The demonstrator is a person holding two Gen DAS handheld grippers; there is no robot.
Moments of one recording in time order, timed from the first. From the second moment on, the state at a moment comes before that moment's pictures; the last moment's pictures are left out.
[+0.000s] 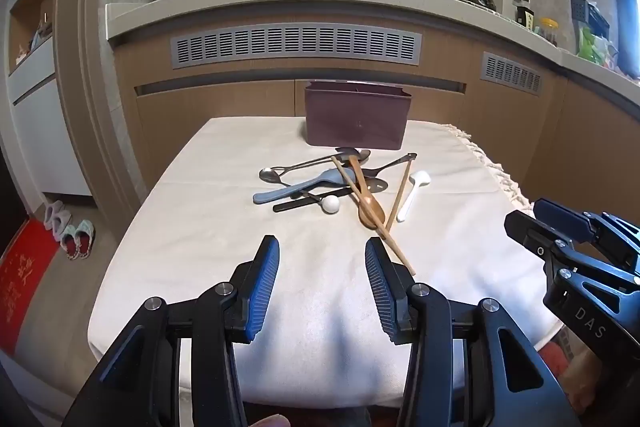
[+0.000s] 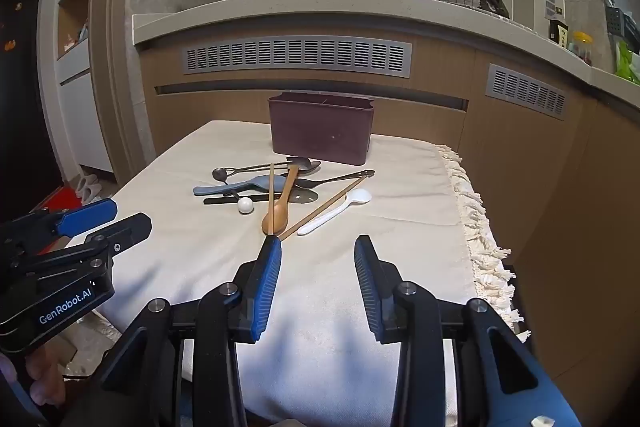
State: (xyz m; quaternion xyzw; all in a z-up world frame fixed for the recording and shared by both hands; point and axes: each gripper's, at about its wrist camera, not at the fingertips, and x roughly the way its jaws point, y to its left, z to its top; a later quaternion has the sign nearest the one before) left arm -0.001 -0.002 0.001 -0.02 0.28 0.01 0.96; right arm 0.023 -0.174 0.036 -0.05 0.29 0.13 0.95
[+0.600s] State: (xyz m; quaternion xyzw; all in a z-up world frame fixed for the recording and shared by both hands) left arm -0.002 0.000 0.000 -0.02 0.29 0.01 0.96; right arm 0.023 -0.175 0.035 -0.05 0.30 0.13 0.94
